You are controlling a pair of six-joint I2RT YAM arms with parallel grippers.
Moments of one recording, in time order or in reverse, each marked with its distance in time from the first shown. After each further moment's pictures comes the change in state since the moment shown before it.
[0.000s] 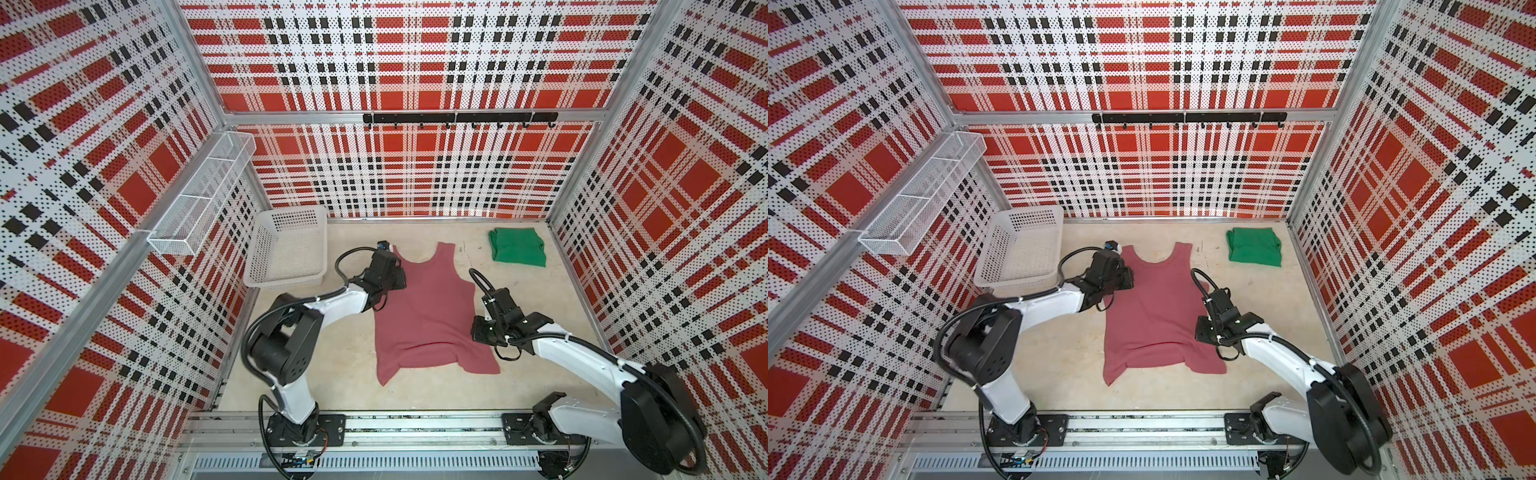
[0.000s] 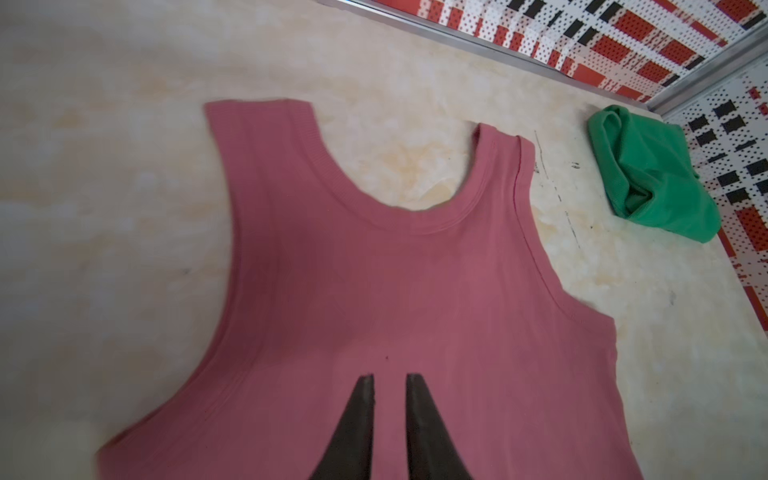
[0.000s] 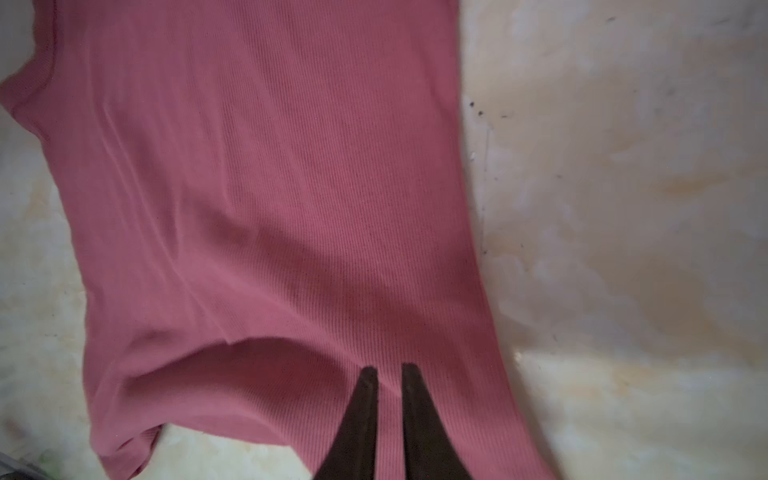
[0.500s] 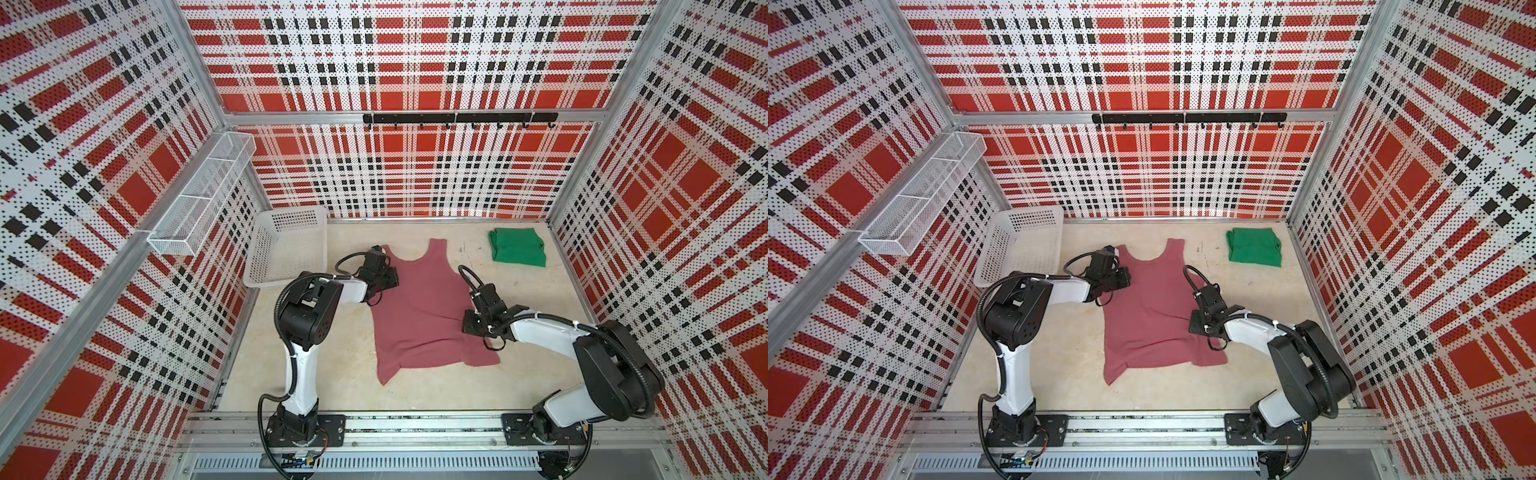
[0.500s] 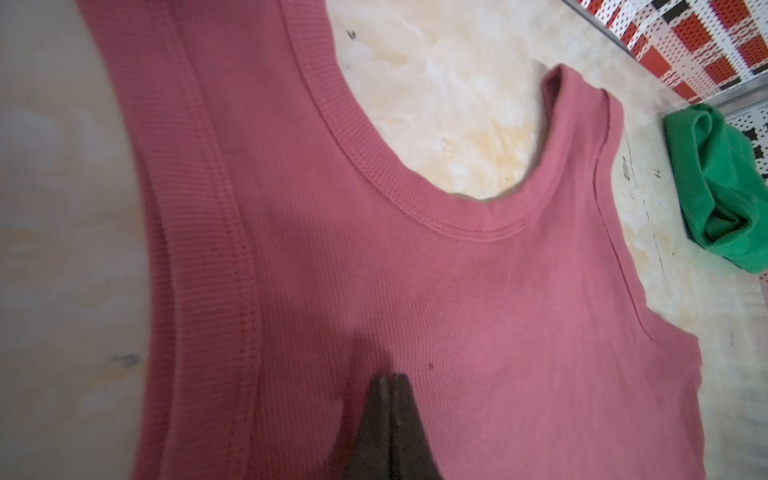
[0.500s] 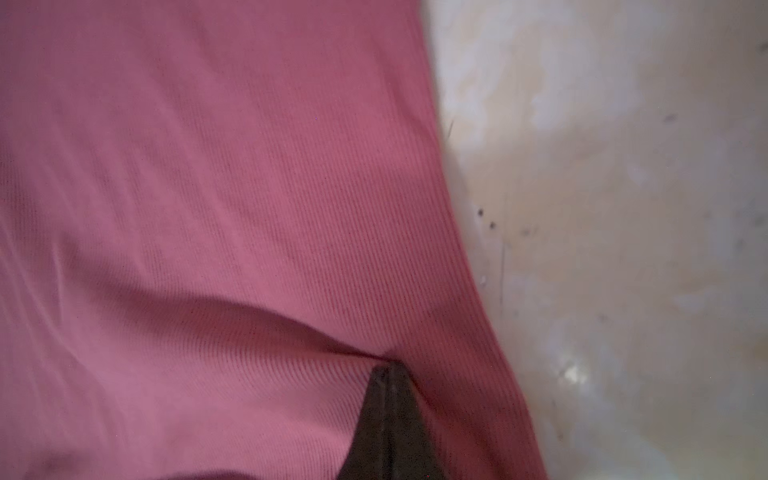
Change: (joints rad) left arm 0.152 0.183 -0.060 0.190 0.153 -0.093; right arm -0.084 0.275 0.080 0.186 0.089 -0.074
